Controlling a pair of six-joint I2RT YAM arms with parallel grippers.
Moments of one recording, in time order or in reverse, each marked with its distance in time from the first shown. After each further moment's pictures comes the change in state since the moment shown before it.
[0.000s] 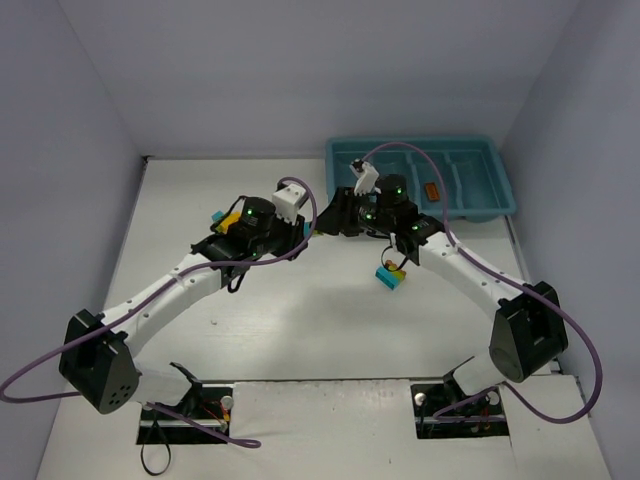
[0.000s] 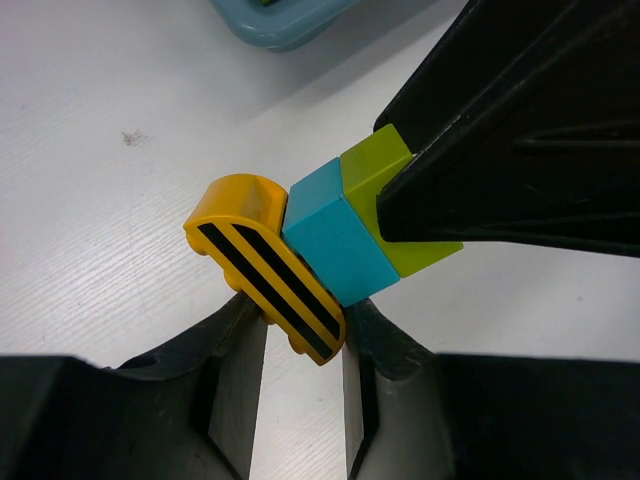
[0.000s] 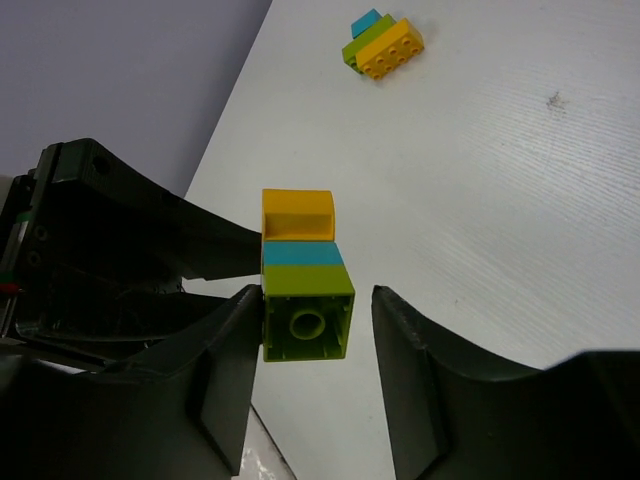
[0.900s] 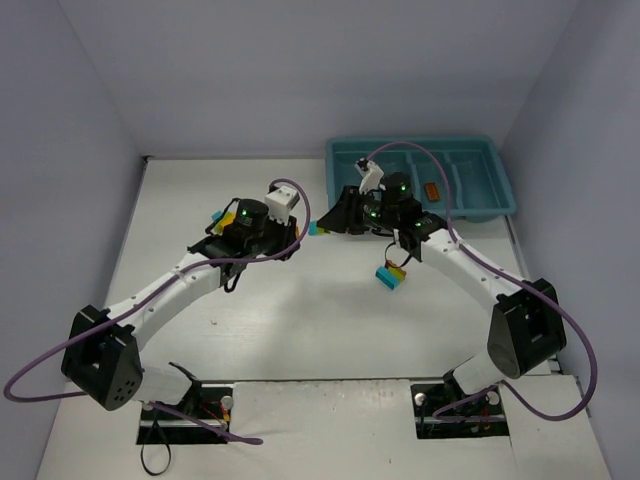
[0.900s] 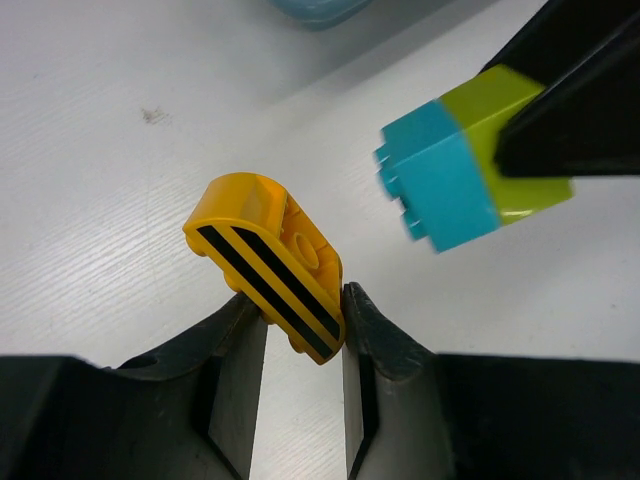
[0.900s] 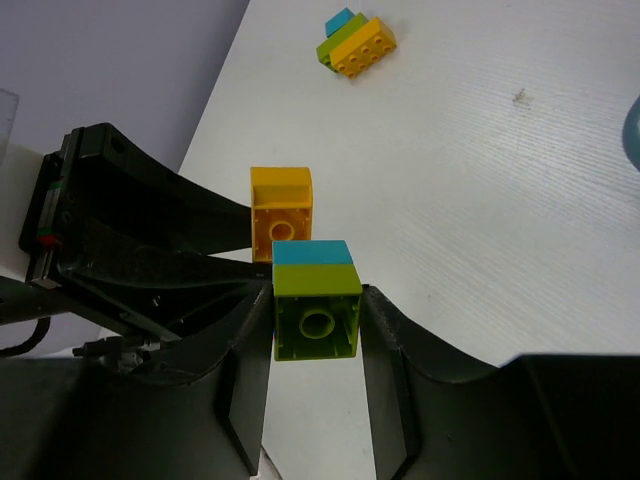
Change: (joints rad) left arm 0.057 0.021 -0.053 0.051 0.031 0.003; right arm -0.035 0.017 0.002 -0.016 -0.026 -0.030
